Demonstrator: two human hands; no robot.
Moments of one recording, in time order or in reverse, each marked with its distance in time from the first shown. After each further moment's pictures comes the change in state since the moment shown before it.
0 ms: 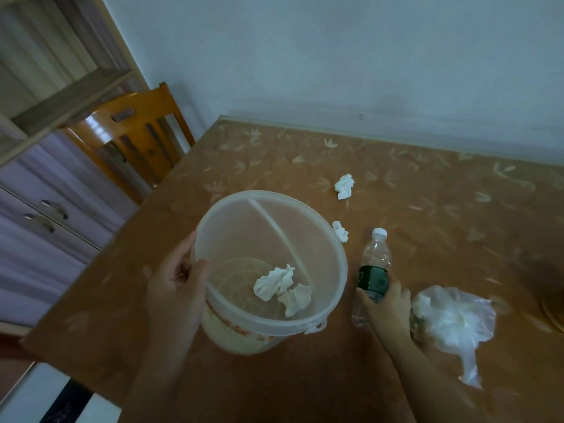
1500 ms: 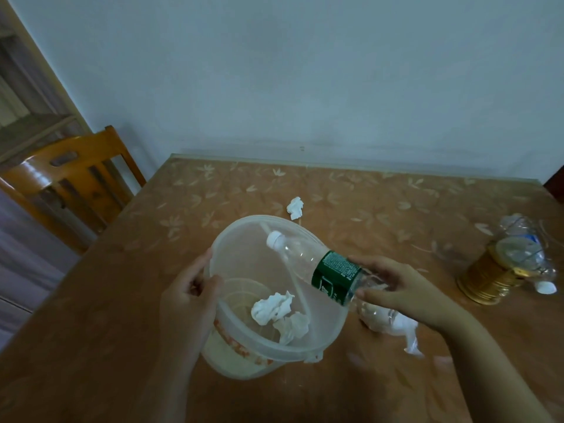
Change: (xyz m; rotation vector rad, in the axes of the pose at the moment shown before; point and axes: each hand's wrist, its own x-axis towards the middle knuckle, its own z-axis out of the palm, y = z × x) left_hand -0.021 0.025 0.025 -0.067 -0.255 0.074; right_hand -0.063 -0.072 -0.166 0.091 -0.444 -0.474
